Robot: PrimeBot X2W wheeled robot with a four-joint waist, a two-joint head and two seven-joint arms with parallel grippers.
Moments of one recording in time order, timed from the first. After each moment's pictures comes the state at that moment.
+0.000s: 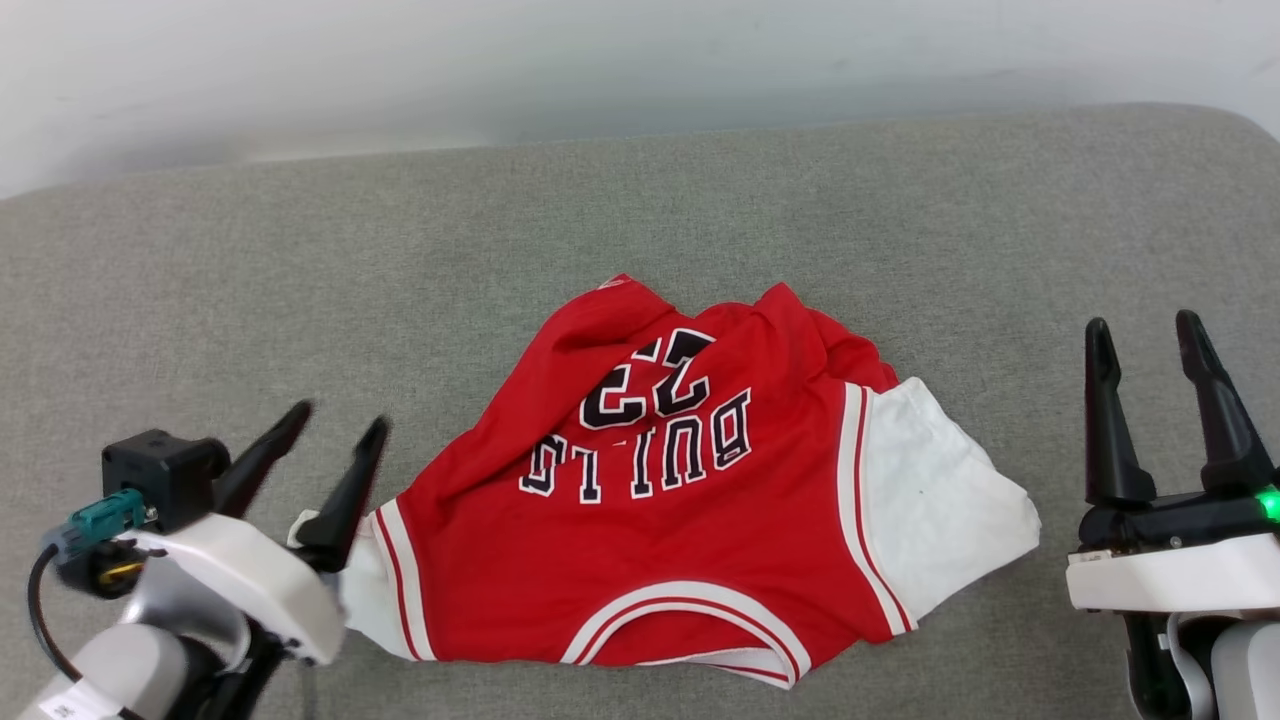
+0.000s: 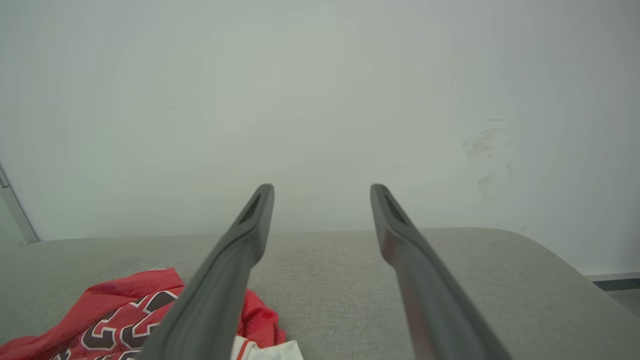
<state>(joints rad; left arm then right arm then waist) -0.20 0.72 -0.44 -0.06 -0.79 0.07 -0.03 -0.12 -0.14 -0.04 -0.06 0.24 0.13 -0.26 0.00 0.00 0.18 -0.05</state>
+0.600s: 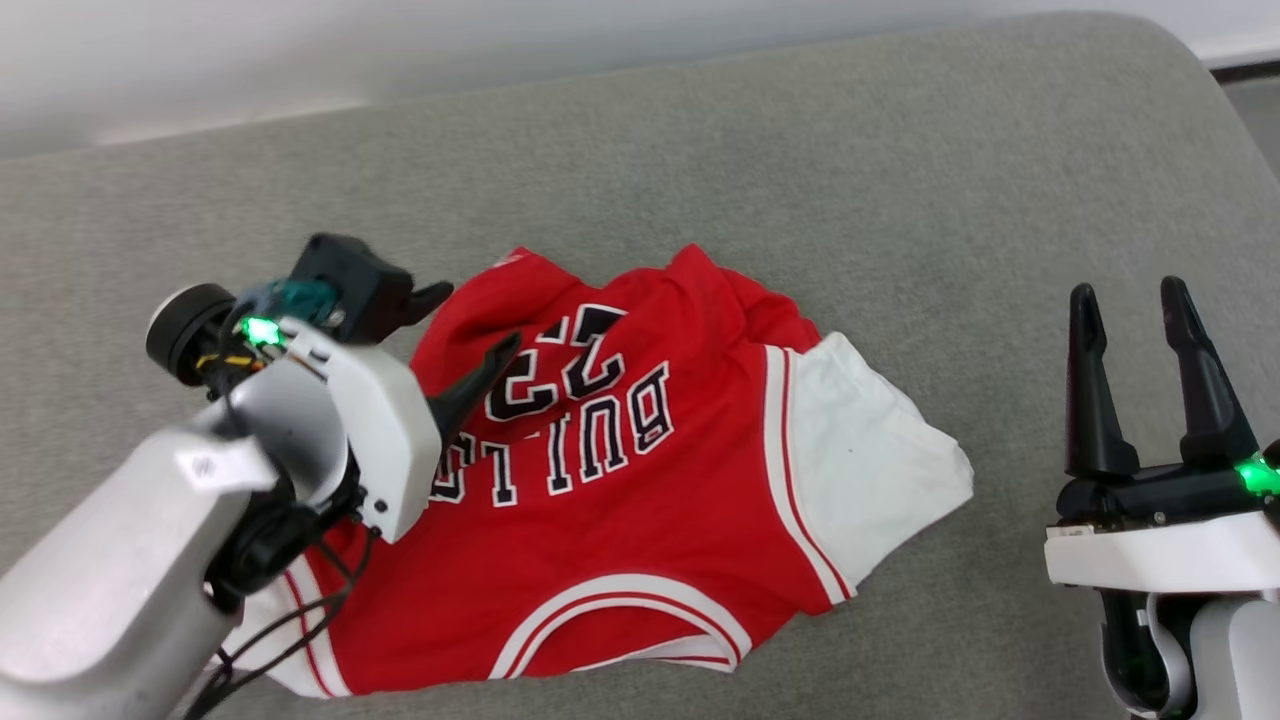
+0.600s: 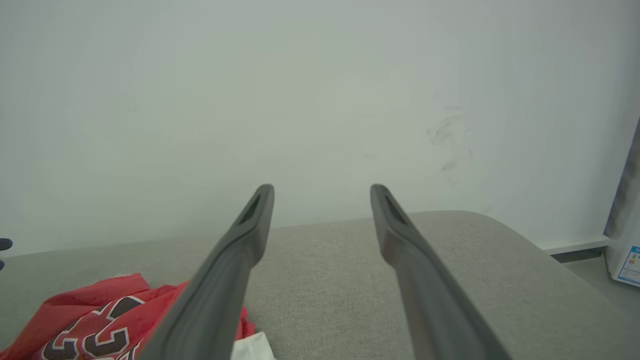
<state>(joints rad) -0.61 0.69 -0.64 -0.09 -0.72 -0.05 0.39 -0.15 -0.09 -0.02 -0.09 0.26 0.13 -0.26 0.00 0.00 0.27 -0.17</state>
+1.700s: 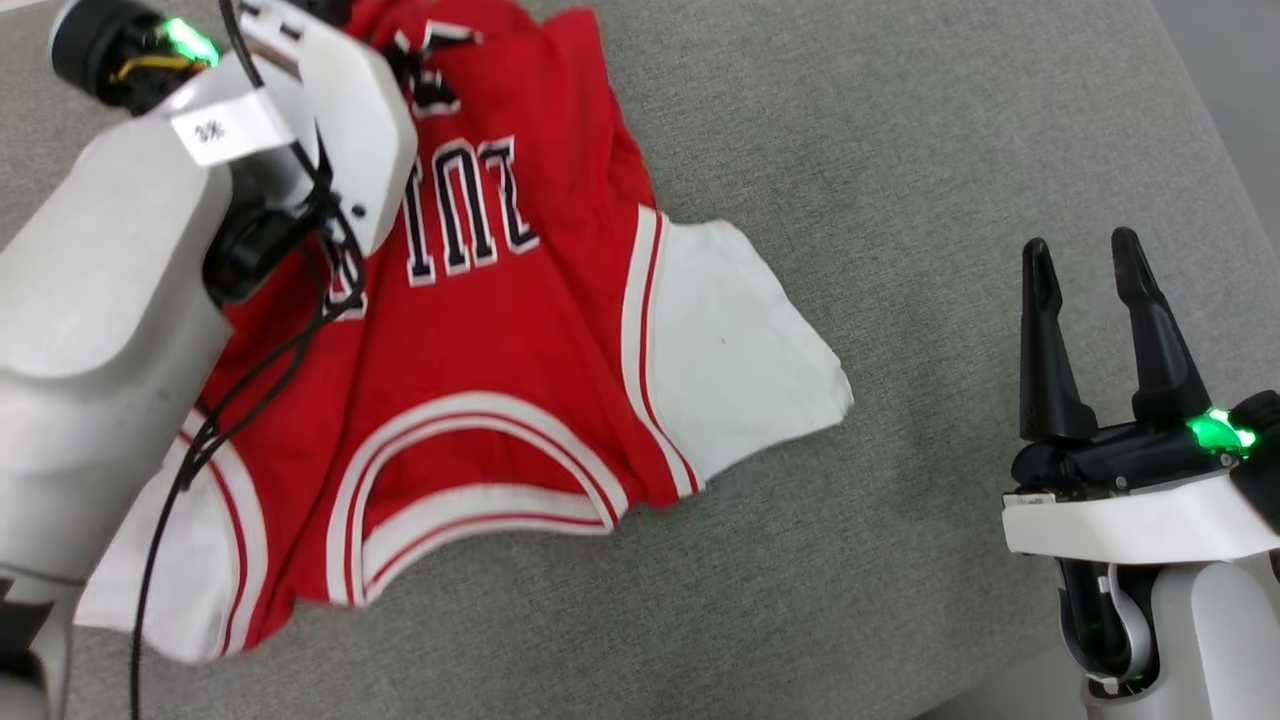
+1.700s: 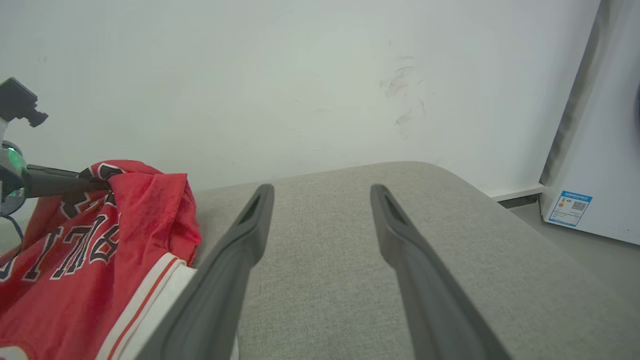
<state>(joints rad) -1.13 0.55 -0.77 0.43 -0.65 -0.09 0.43 -0.22 -0.05 0.03 -0.09 0.28 0.13 -0.26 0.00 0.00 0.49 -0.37</state>
